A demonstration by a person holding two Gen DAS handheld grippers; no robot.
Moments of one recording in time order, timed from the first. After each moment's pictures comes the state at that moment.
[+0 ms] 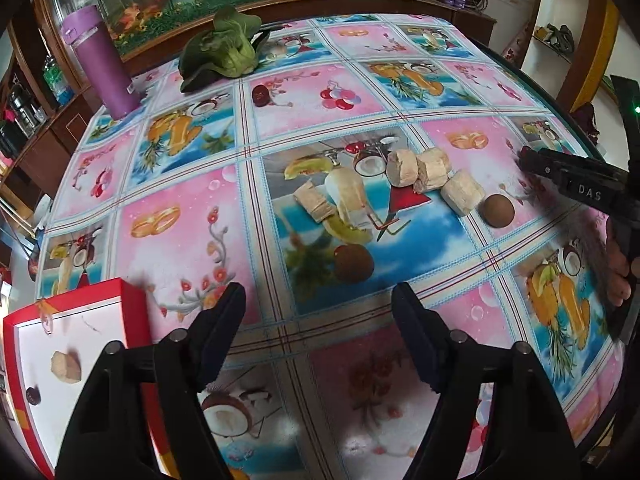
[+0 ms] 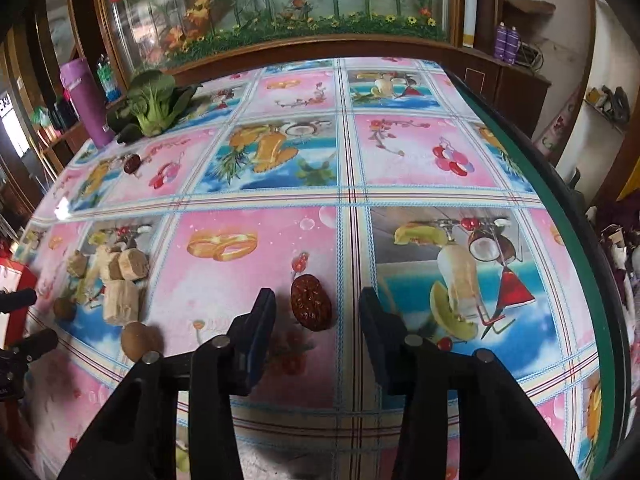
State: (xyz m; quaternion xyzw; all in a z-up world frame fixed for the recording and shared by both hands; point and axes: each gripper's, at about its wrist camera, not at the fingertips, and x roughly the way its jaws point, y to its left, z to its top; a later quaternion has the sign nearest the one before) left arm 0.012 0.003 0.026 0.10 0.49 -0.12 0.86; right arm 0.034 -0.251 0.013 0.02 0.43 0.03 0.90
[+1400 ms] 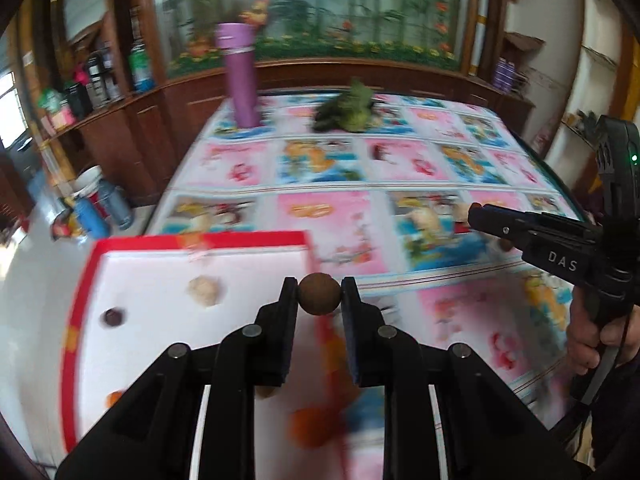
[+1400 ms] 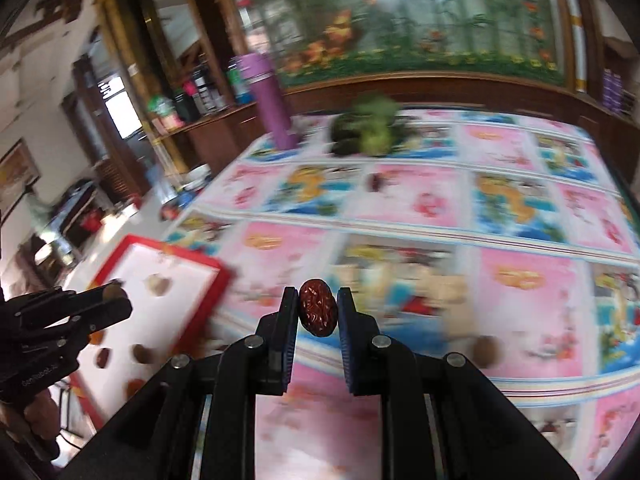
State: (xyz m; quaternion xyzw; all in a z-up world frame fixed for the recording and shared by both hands) left arm -0.087 0.137 0.100 0.01 0.40 -0.02 0.92; right arm -0.016 -0.072 0.078 0.04 0.38 0.26 0.89
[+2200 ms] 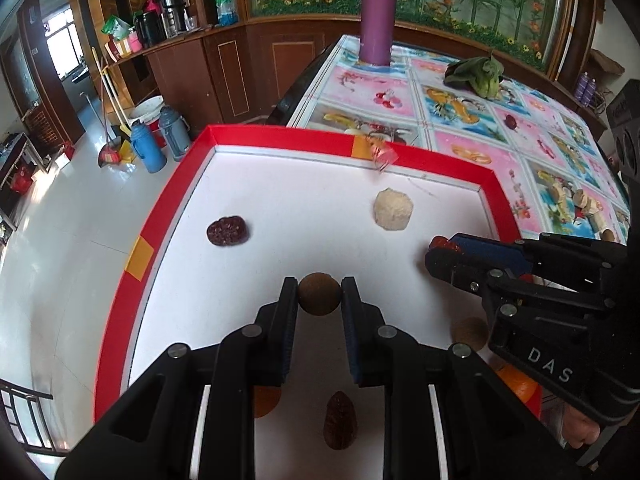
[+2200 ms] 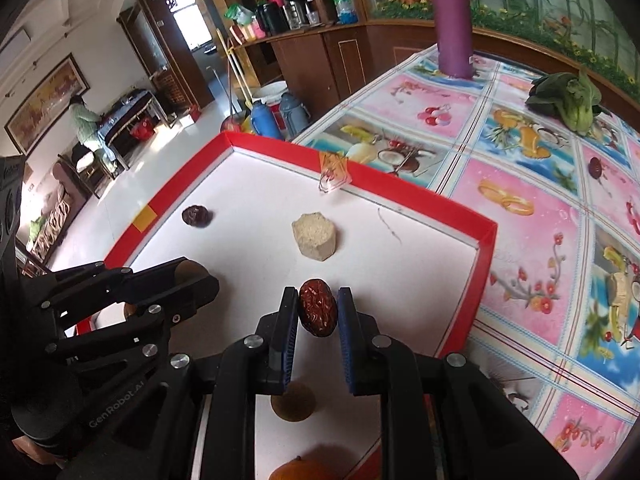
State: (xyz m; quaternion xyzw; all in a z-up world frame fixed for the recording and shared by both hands) left arm -0.092 0.245 0.034 -0.04 0.47 0.08 0.88; right arm -0.033 0.125 0.028 -0.05 0.46 0.36 0.81
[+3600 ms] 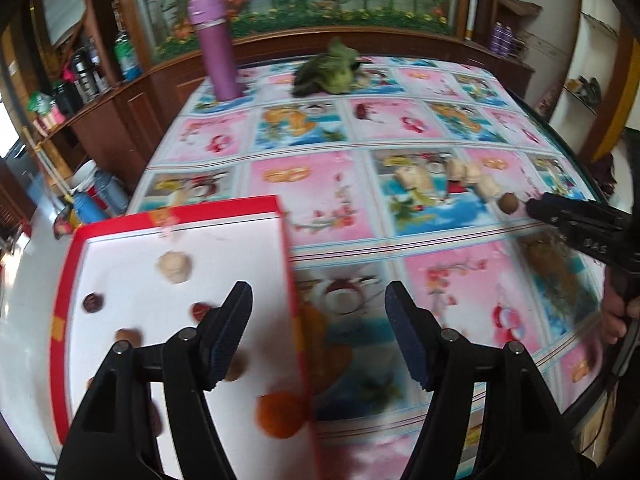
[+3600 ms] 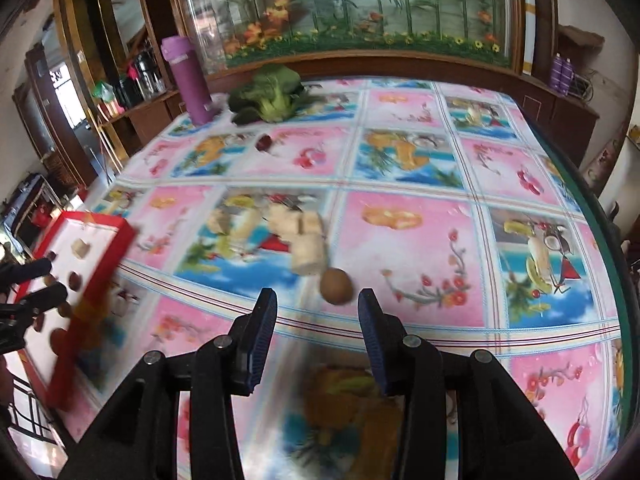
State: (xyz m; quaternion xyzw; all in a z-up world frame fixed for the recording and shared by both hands) left arm -0.075 0.084 0.077 0.05 0.45 -0.05 0.89; right arm -0.024 -0.167 0.046 0.00 0.42 0.13 0.90
